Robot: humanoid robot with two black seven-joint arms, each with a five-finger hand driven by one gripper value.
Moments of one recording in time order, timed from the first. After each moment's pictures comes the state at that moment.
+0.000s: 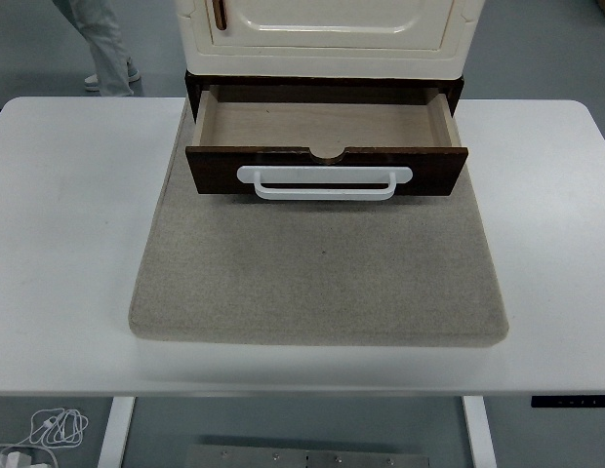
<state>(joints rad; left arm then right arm) -1.46 0.51 -0.65 -0.28 -0.33 -0.18 0.01 -0.05 0.00 0.13 0.15 -0.15 0.22 0.04</state>
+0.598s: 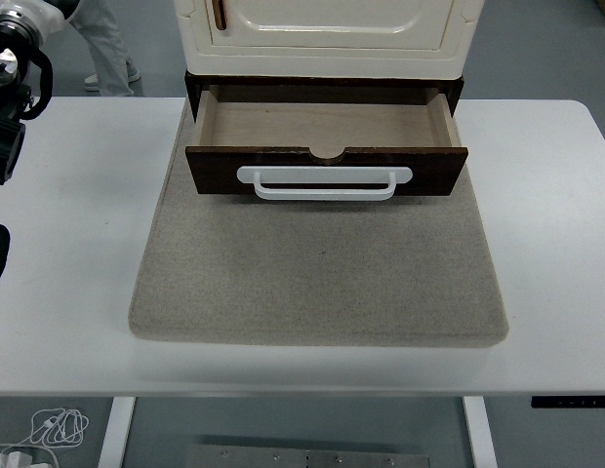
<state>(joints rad) -1.19 0.29 -0.89 -0.24 -0.46 -0.19 0.02 -0.05 0.00 0.13 0.15 -0.15 0.22 0.04</state>
